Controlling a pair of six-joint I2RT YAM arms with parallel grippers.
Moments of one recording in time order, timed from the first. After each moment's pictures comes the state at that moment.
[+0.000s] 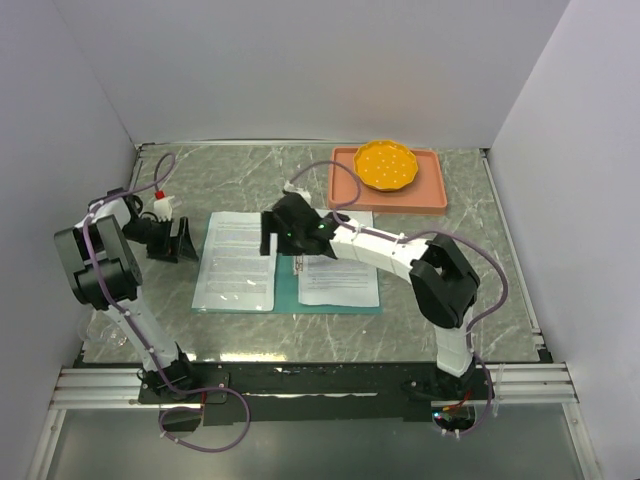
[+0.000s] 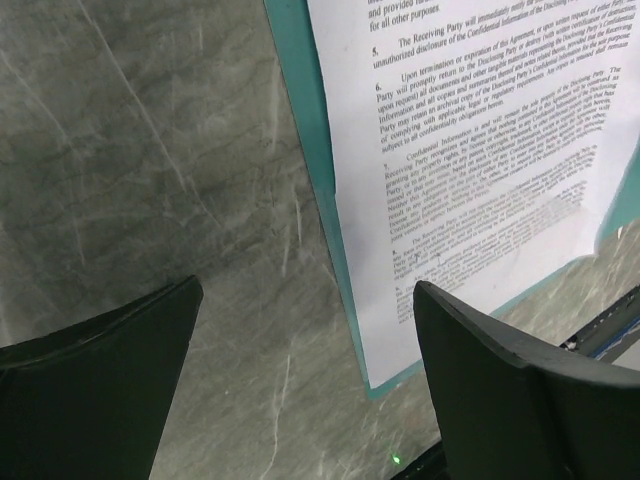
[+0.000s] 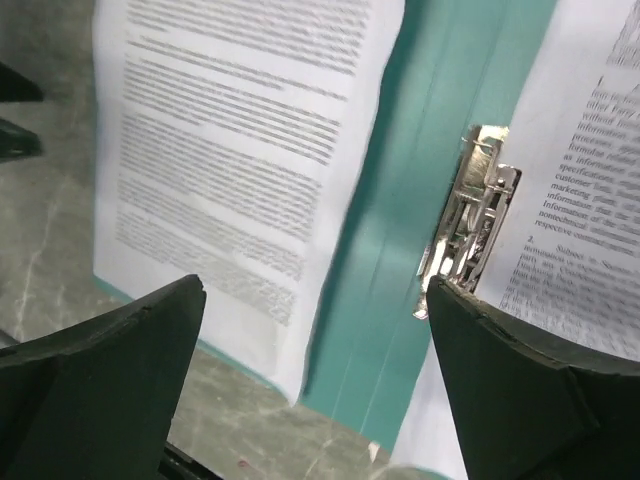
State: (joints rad) left arm 0.40 1.93 1.31 -0.92 0.62 0.56; right arm 0.87 1.93 1.45 -0.34 0.08 0.75
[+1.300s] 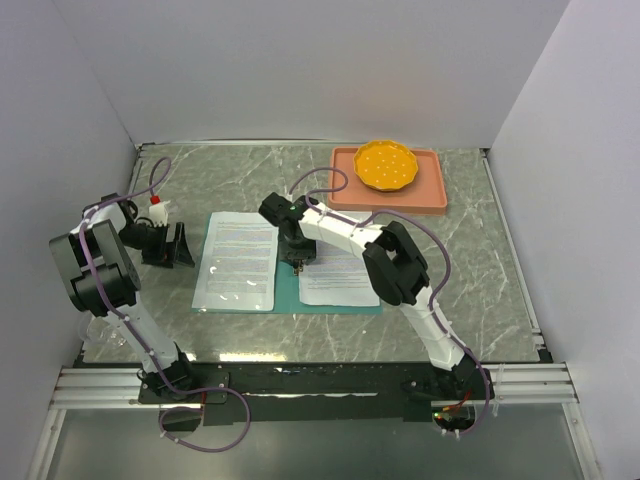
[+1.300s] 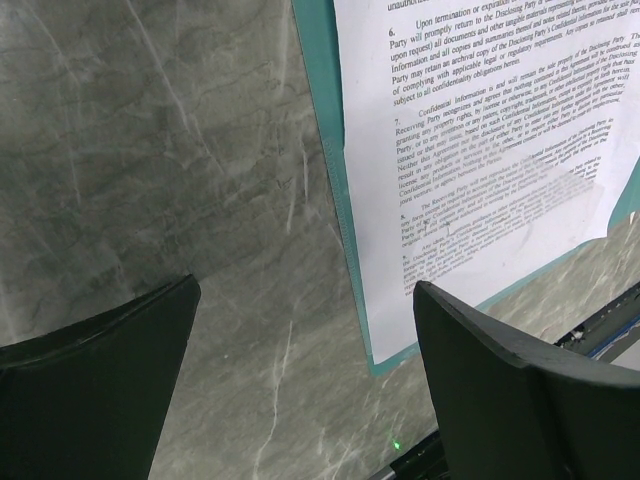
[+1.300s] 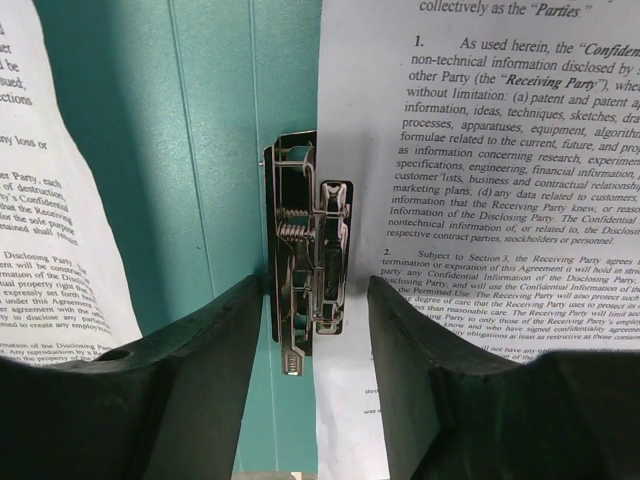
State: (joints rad) left arm 0.44 1.87 1.25 -0.93 0.60 0.59; right arm 0.85 2.33 1.97 -0.97 0.24 0.80
